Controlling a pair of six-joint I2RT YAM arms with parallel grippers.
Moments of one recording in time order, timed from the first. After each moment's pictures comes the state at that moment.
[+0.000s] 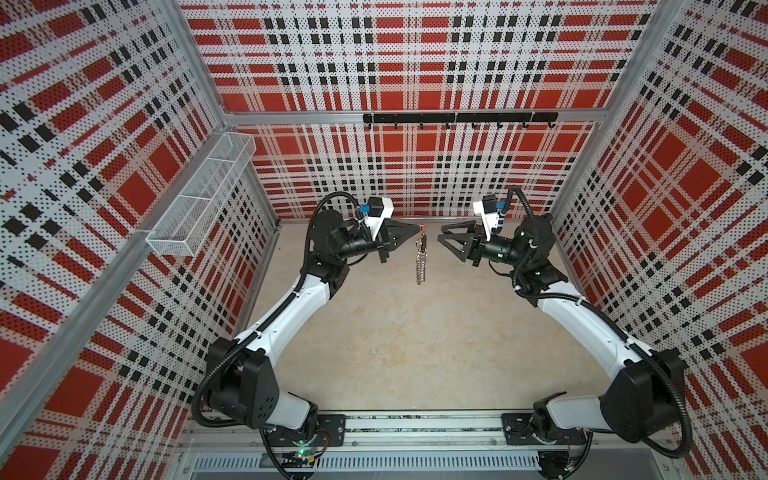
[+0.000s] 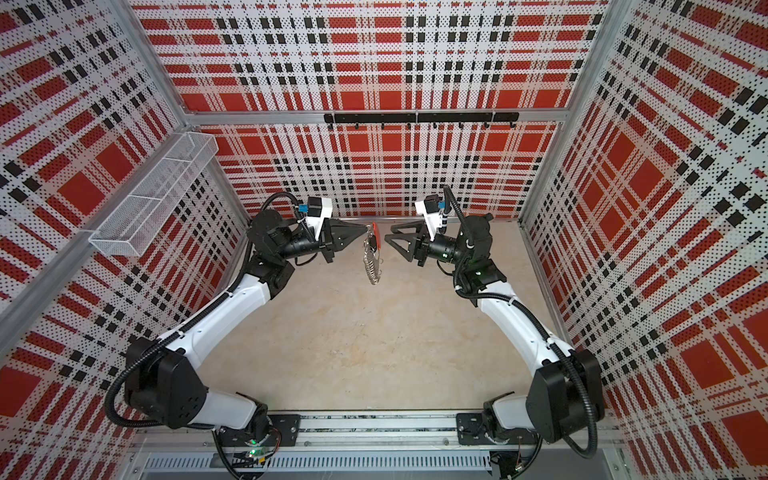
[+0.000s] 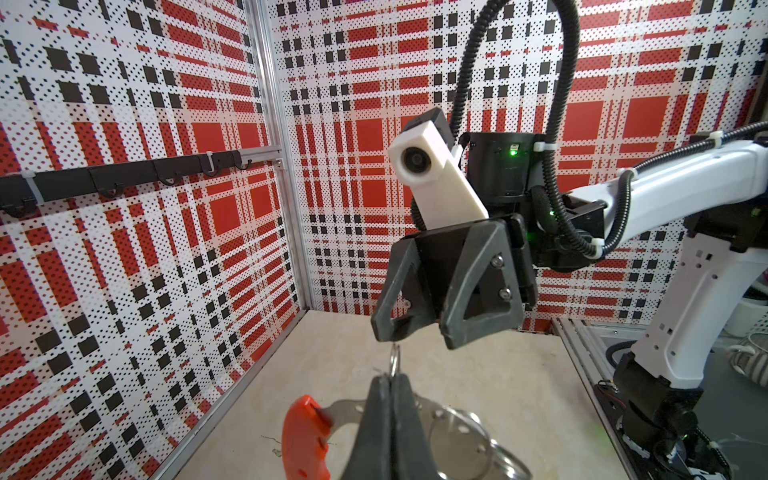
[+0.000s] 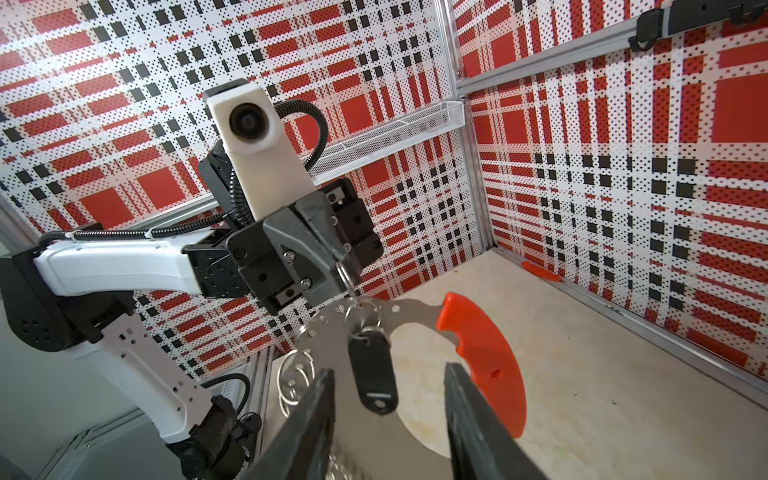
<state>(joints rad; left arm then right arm) -0.37 1.46 1.21 0.47 0.98 -0.12 0.35 1.37 1.13 0.37 -0.92 0.37</state>
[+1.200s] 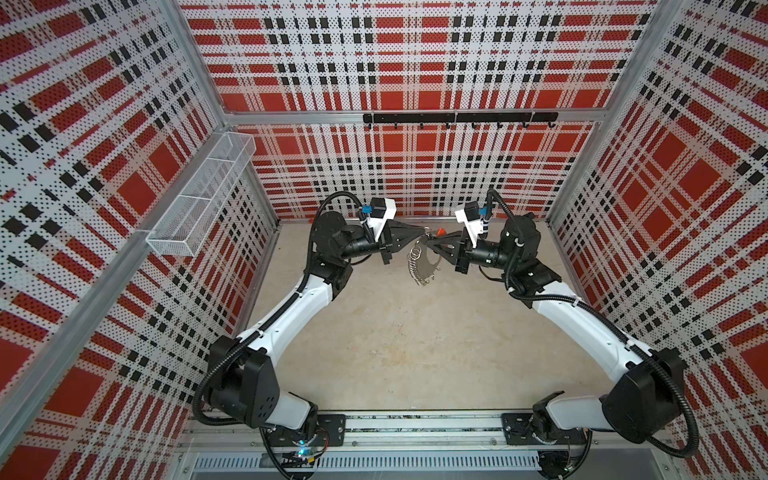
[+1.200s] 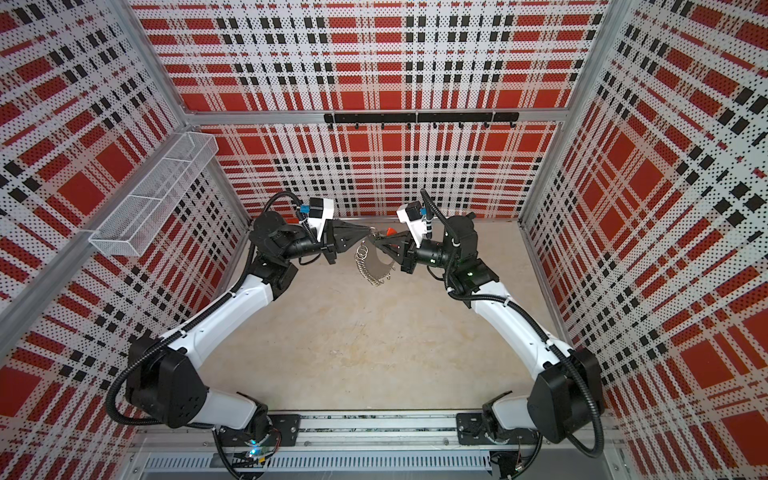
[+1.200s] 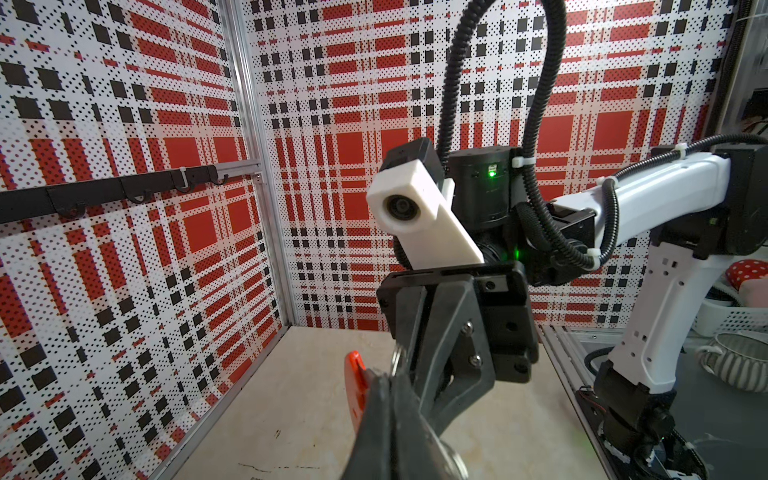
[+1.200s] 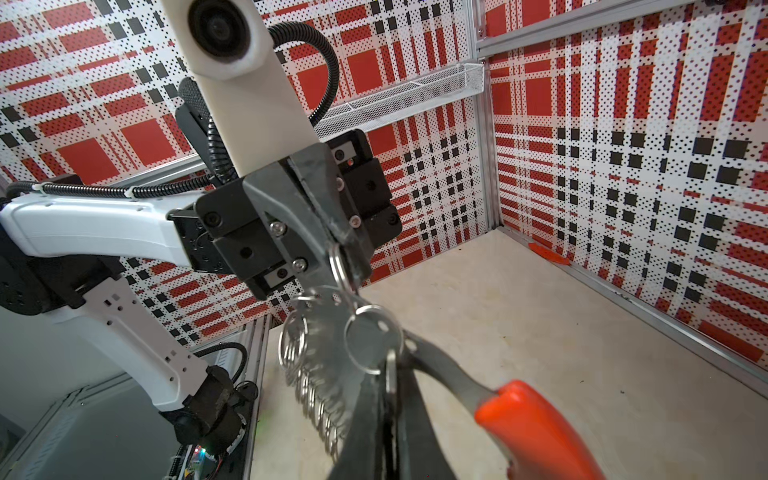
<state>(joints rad) -0.39 1.47 1.21 0.52 1.00 -0.16 0.43 1.37 1.17 0.17 -0.84 0.19</state>
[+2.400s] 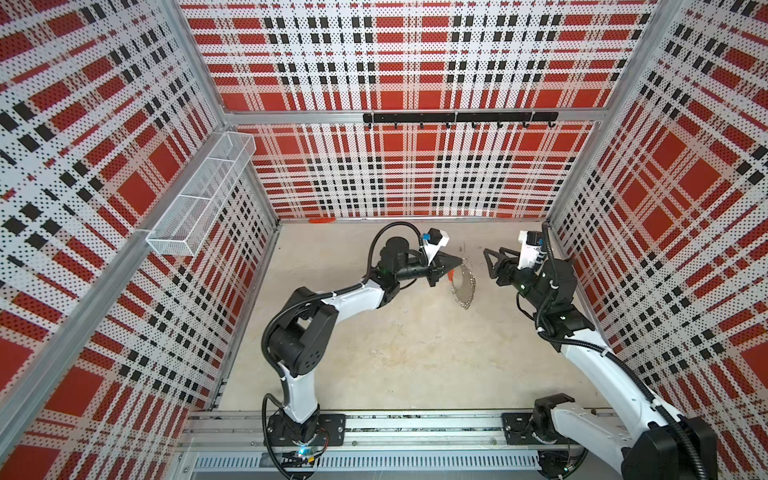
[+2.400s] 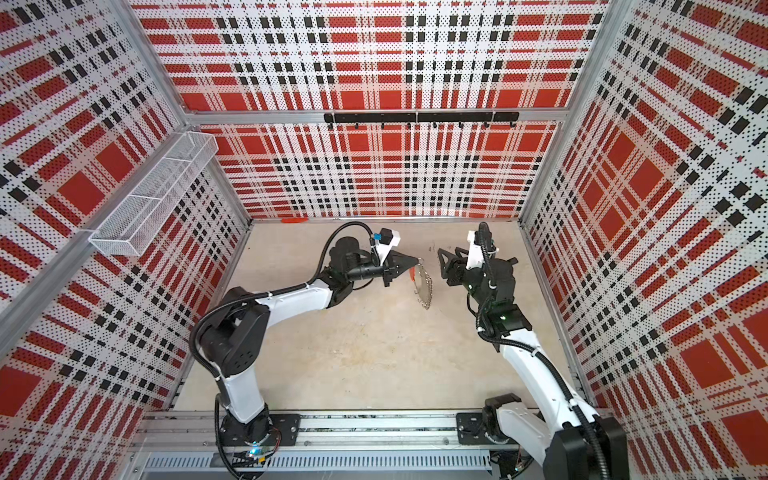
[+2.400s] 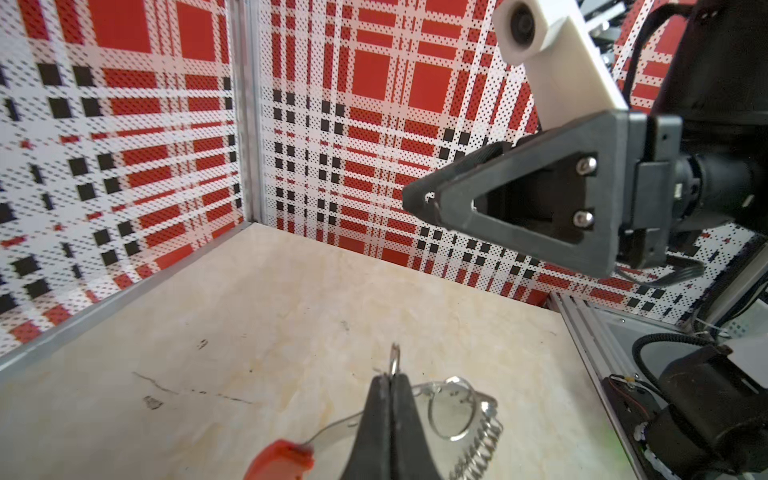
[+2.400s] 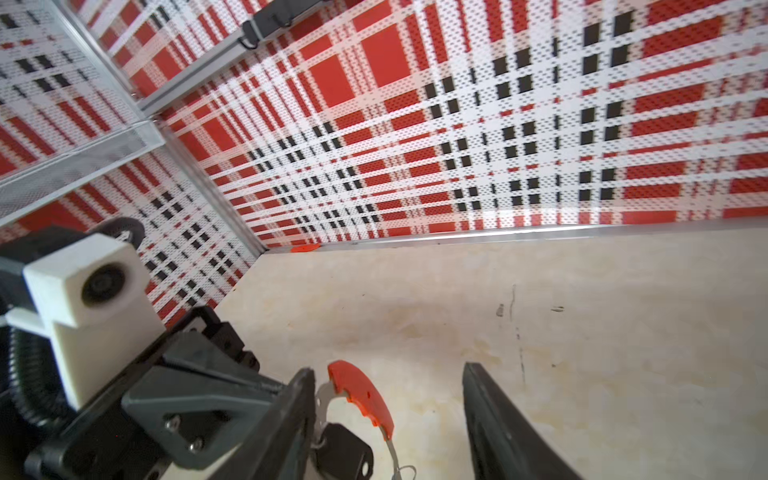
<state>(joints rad) -0.66 1.91 1.24 0.66 0.72 -0.15 0.18 1.02 0.70 0.21 -0.21 0.35</state>
